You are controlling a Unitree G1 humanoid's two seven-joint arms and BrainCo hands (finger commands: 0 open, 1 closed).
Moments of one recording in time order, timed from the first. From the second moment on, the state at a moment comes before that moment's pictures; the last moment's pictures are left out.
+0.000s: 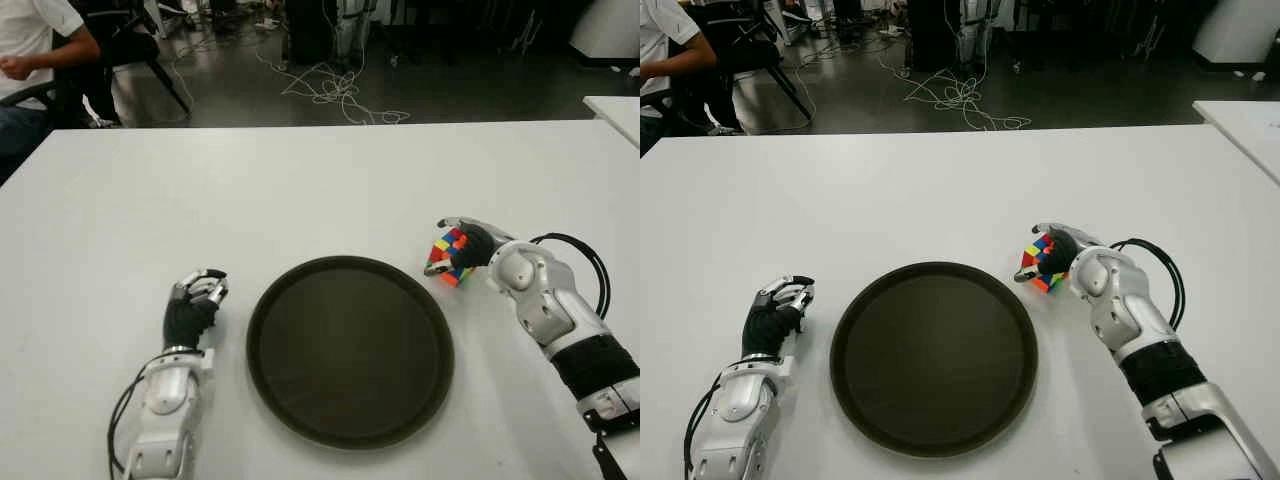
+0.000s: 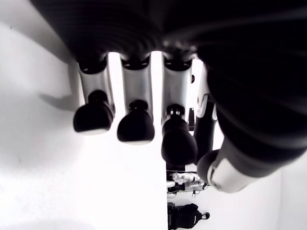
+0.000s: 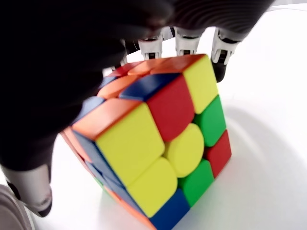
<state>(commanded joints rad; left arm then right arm) 0.15 -0.04 0.08 0.07 -0.03 0.08 0.08 -0.44 -0.45 0.34 0.36 -0.57 0.31 0.32</state>
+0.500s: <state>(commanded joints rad) 0.15 -0.04 0.07 0.06 -0.02 0.08 0.08 -0.44 -0.45 0.35 0.36 -0.57 0.31 0.32</state>
